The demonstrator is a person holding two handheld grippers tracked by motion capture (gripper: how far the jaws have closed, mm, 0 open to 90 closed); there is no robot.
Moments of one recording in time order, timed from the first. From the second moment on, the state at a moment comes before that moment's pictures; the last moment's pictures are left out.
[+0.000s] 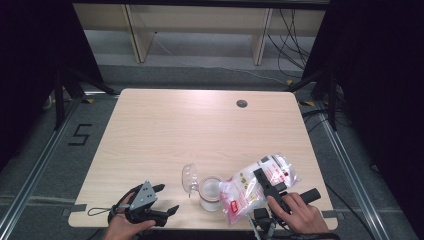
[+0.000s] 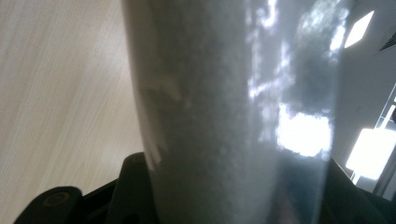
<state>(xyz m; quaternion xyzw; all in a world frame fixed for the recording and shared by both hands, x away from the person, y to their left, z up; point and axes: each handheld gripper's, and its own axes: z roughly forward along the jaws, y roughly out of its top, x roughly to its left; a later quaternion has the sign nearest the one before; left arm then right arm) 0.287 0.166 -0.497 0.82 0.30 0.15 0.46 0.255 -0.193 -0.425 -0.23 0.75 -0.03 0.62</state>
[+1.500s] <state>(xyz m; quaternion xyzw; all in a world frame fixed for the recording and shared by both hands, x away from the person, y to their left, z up) 0.286 0.166 -0.497 0.82 0.30 0.15 0.46 0.253 -0.194 -0.423 -0.21 0.75 -0.01 0.62</state>
